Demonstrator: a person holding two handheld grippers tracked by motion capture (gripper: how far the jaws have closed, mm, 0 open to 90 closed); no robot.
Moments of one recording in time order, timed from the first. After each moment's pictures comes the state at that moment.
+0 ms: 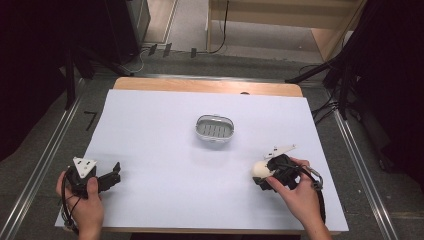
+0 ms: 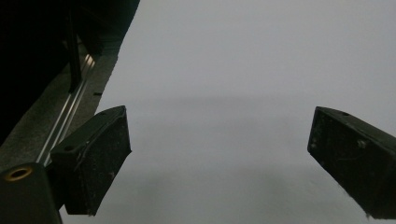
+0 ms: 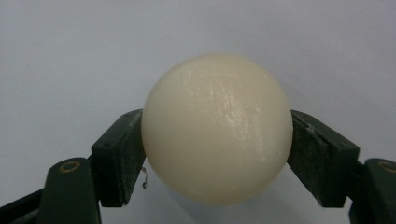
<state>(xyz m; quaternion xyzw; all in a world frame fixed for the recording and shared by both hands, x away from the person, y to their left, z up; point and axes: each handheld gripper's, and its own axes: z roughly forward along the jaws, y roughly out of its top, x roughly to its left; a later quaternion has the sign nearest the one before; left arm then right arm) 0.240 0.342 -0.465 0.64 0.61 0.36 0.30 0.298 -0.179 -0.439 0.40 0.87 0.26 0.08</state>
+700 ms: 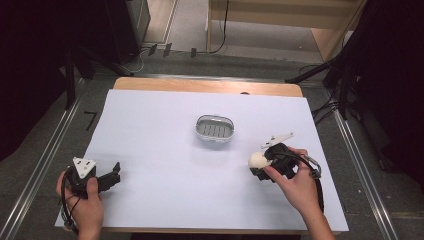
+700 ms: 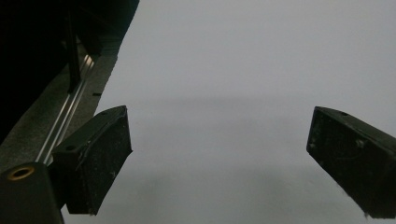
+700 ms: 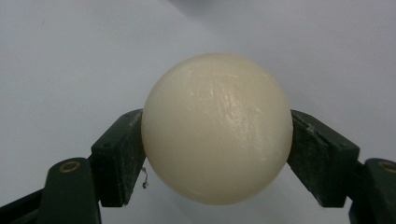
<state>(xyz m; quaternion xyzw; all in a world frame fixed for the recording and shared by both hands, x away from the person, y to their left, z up) 0.239 0.343 -0.465 0.64 0.61 0.36 0.30 0.317 -0.169 -0.415 0.39 0.88 0.27 0.08</state>
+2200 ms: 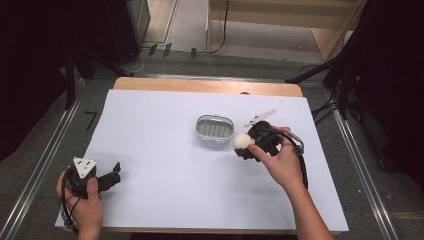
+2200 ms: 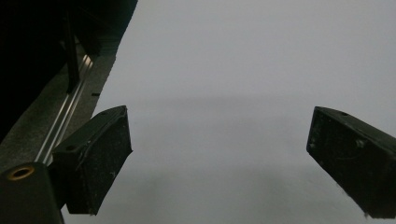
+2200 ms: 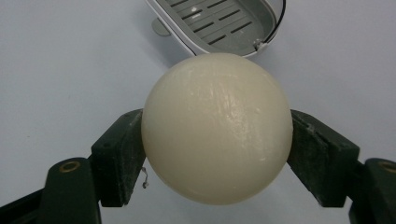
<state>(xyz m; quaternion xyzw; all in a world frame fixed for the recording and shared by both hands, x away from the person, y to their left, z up) 0.240 0.342 -0.465 0.64 0.61 0.36 0.30 0.362 -0.126 -0.385 0.37 0.88 0.29 0.07</state>
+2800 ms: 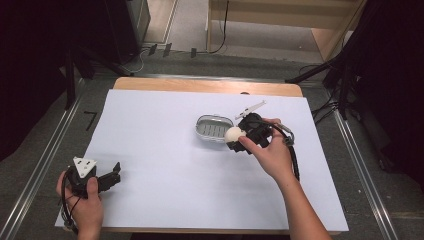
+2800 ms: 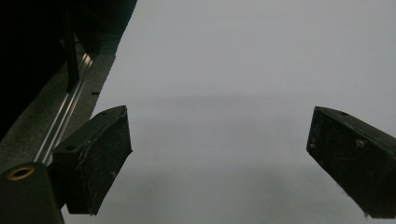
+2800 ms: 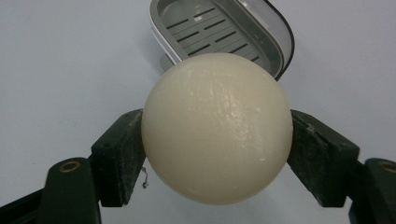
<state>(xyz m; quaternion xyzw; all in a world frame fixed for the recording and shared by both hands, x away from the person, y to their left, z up) 0.240 0.343 -0.465 0.64 0.61 0.36 0.30 0.379 -0.102 -0.375 0.36 0.88 0.28 0.07</state>
